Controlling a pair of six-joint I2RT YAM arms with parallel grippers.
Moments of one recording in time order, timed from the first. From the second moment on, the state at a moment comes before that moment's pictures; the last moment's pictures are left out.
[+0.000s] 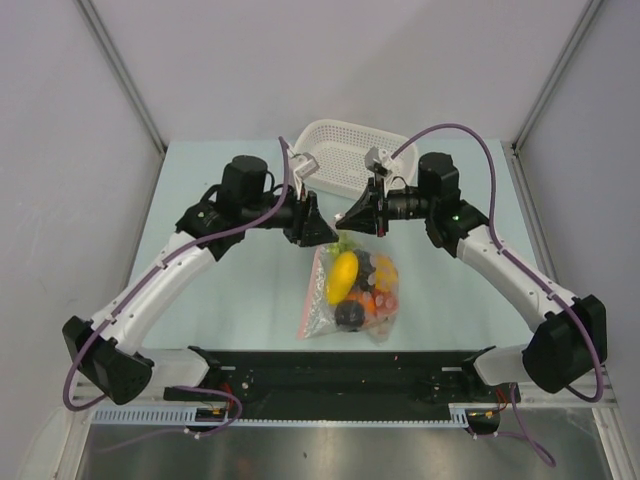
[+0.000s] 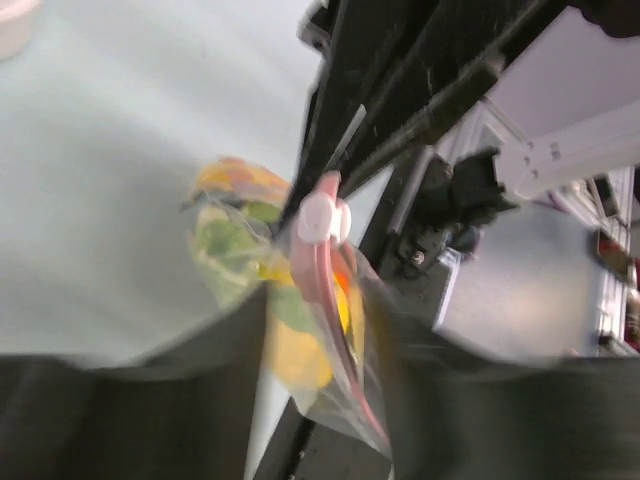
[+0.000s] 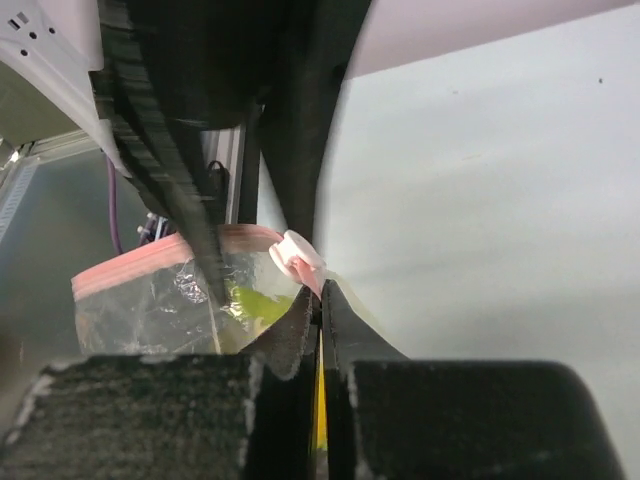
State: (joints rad) left arm -0.59 1.28 1.32 -0.53 0.68 -0.24; right arm 0.49 1.36 1.17 0.01 -1.05 0.05
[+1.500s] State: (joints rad) left arm -0.73 1.31 1.45 -0.47 0.39 -0.15; right arm 0.39 1.22 1.29 -0.33 -0.74 0.18
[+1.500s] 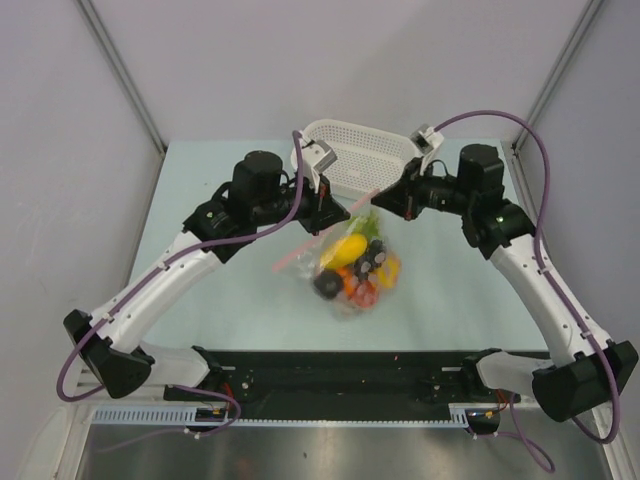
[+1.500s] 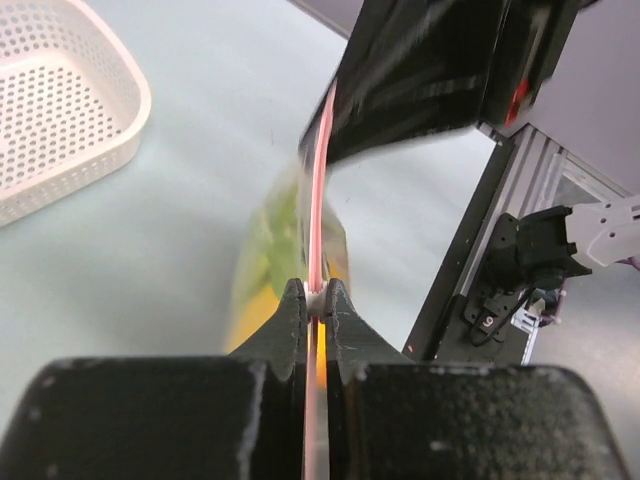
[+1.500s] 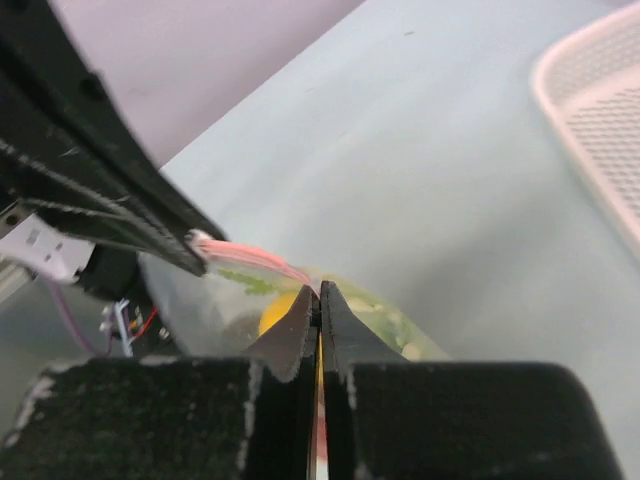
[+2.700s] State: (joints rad) left arm -0.84 0.98 1.09 -0.52 0.42 -0.53; right arm 0.49 1.45 1.53 -0.57 -0.43 0.42
